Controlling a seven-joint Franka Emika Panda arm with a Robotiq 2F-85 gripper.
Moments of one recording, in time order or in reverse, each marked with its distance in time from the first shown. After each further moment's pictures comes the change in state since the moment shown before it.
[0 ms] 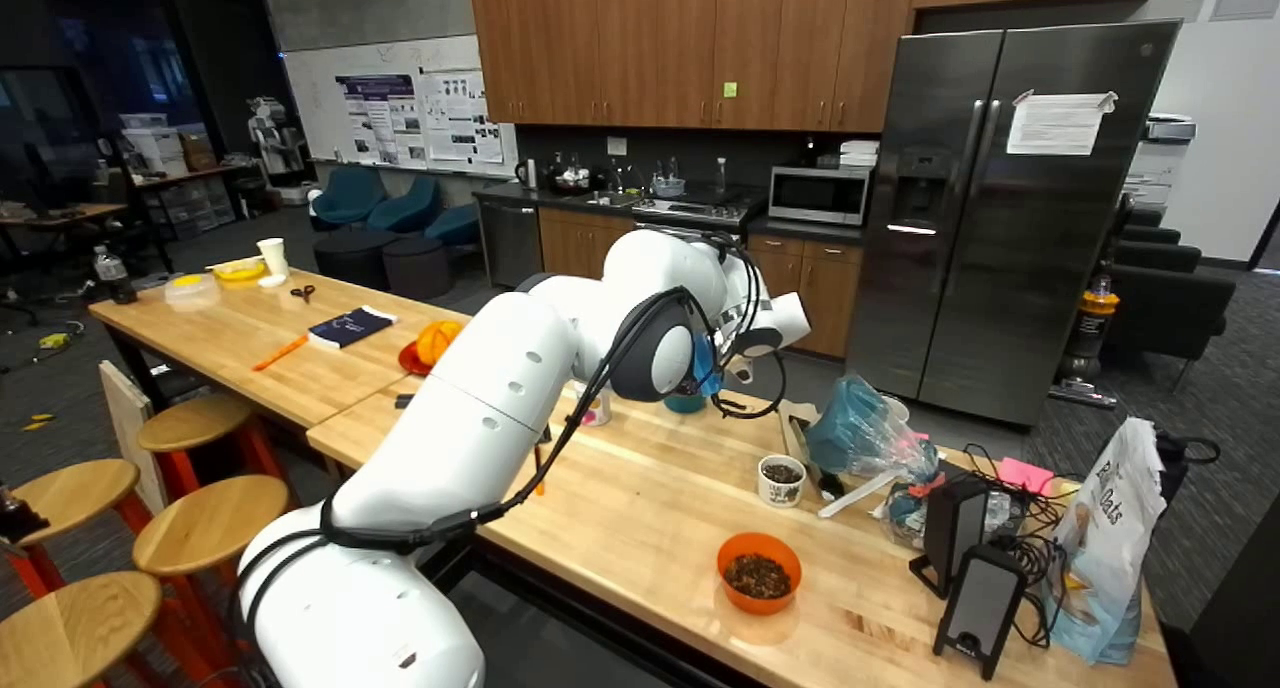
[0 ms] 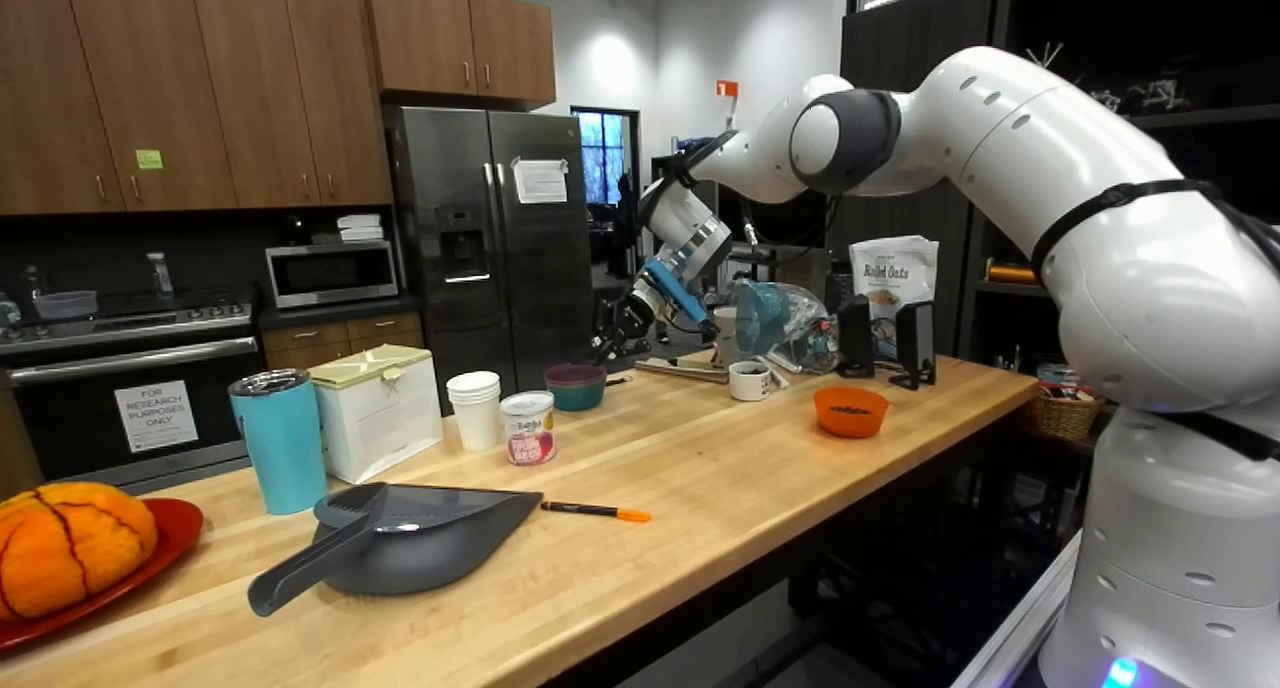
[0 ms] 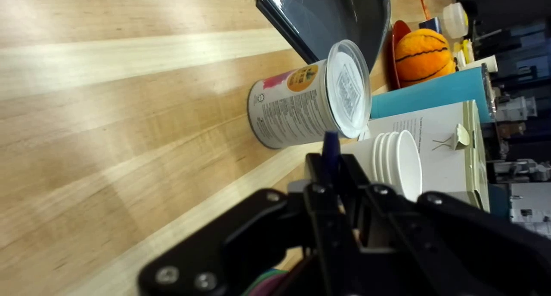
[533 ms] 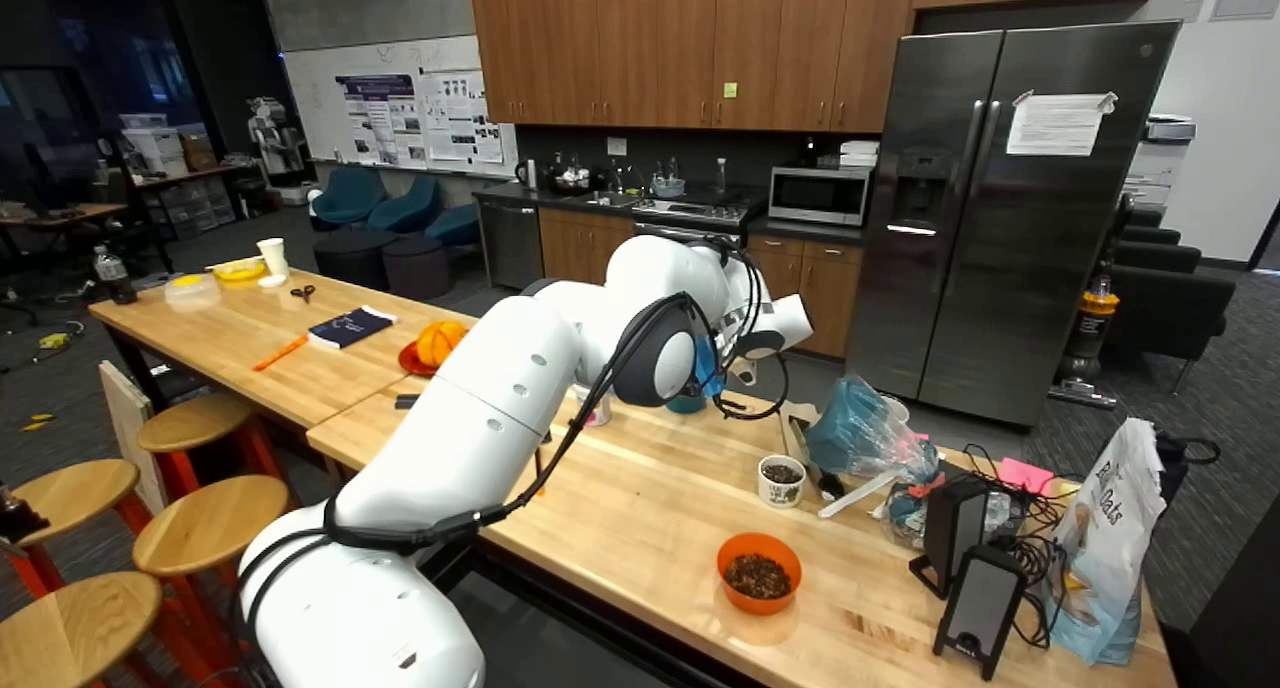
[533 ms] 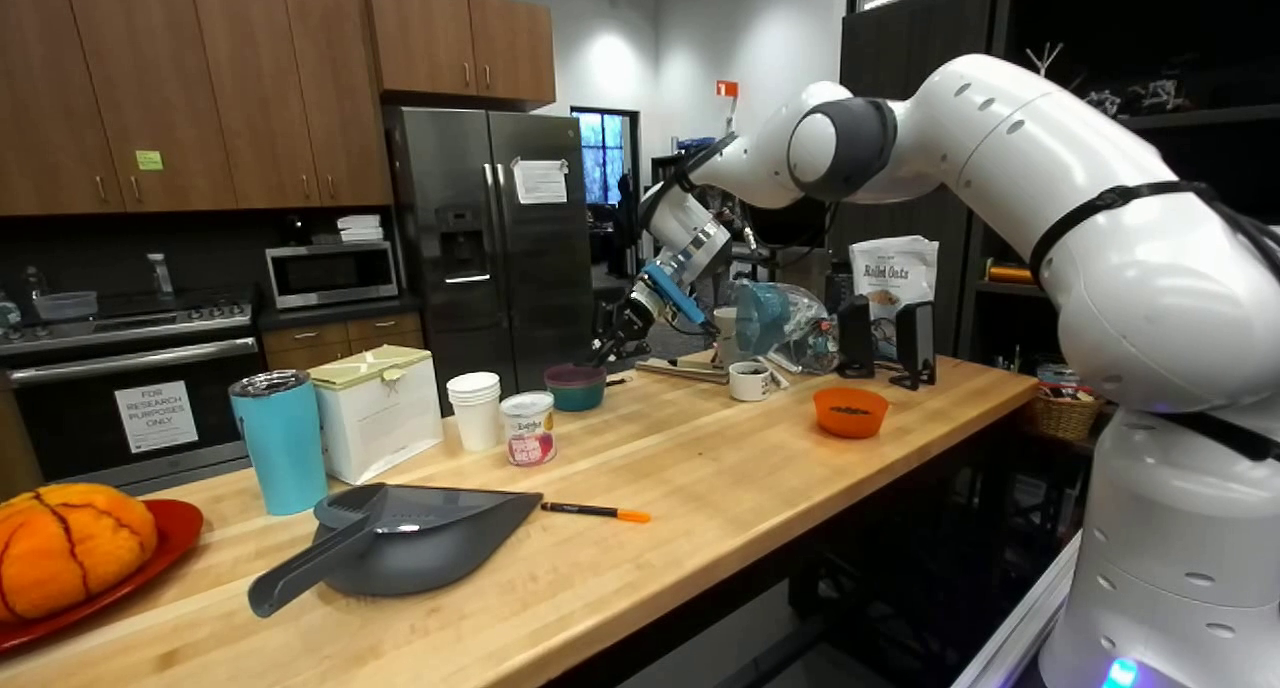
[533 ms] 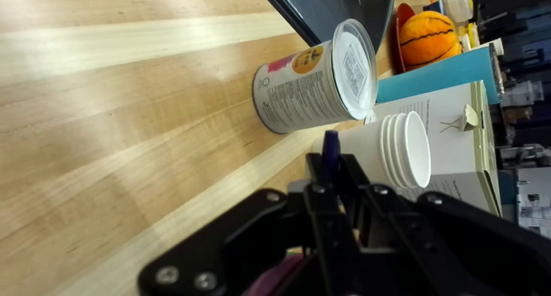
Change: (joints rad) arm -0.002 0.023 0.000 0.027 0.000 0.020 0.031
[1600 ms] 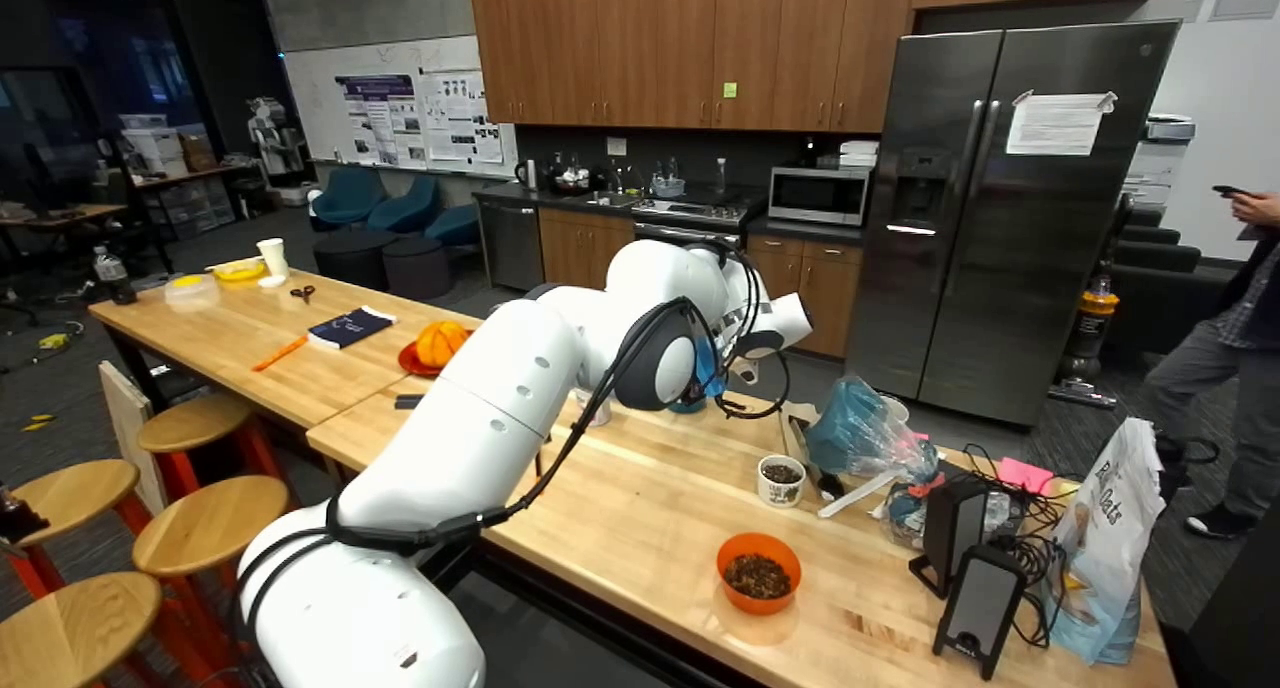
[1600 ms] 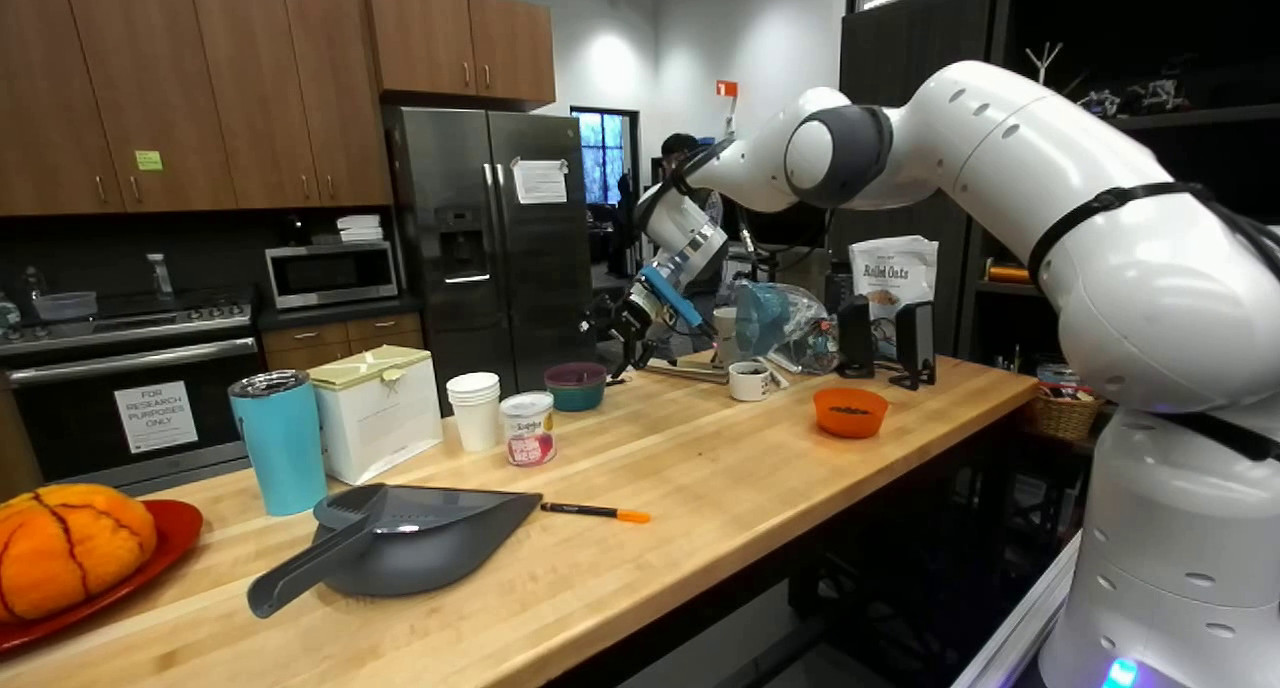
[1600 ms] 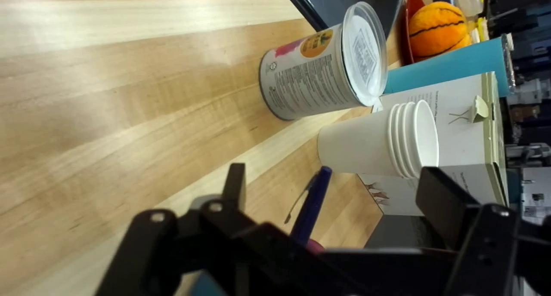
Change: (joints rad) arm 0.007 0.022 0.000 0.035 -0.018 0.023 -0.005
